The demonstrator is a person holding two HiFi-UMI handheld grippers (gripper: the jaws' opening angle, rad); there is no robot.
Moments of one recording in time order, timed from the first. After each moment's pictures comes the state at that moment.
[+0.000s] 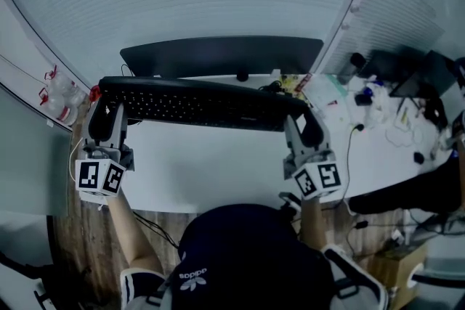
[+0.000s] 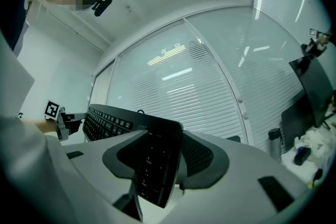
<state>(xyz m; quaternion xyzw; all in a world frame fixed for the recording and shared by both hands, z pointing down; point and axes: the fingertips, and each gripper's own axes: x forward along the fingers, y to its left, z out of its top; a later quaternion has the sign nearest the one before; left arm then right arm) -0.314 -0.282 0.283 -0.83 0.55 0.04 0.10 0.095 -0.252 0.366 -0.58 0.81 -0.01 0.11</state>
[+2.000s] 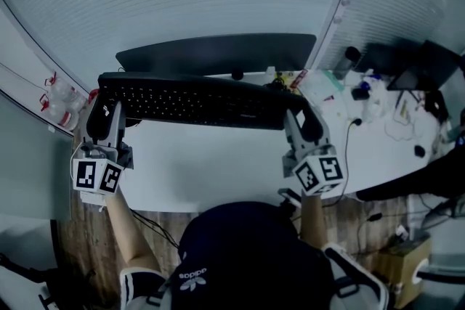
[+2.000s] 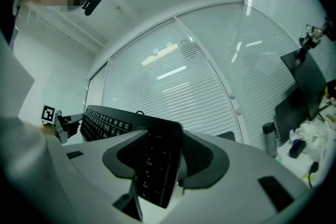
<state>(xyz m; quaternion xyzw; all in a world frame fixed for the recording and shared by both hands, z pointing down) -0.297 -0.275 0.264 -0.84 0.53 0.05 0.11 0.109 -0.248 0.363 -0.59 0.80 -0.04 0.12</state>
